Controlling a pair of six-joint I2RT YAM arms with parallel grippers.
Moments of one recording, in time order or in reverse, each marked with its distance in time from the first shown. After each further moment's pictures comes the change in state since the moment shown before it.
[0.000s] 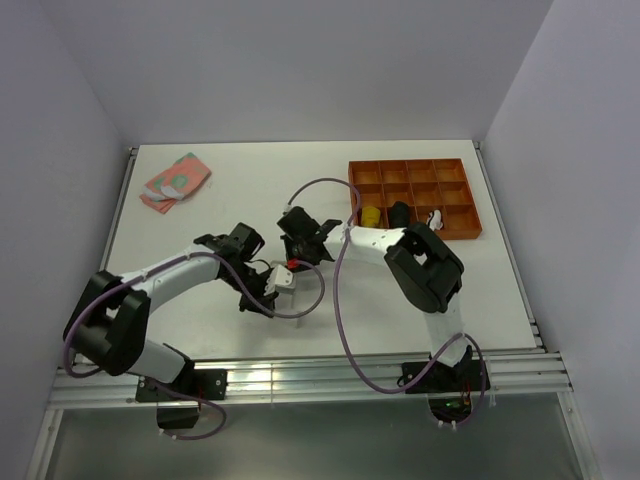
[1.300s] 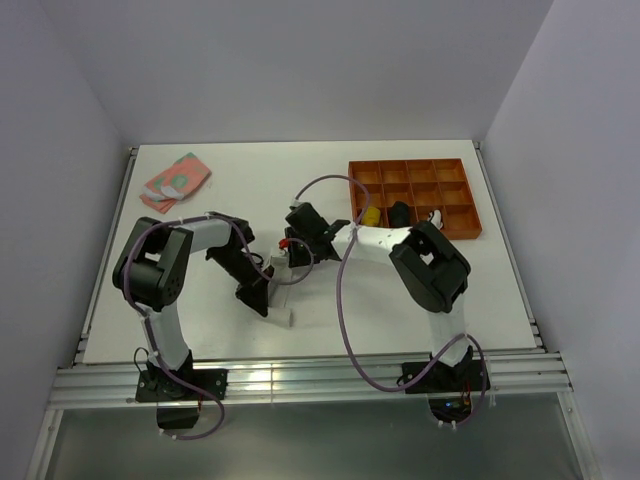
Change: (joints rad) left arm 0.186 0.457 0.236 -0.311 0.161 0.086; right arm -0.036 -0.021 -0.053 0.107 -0.011 -0.010
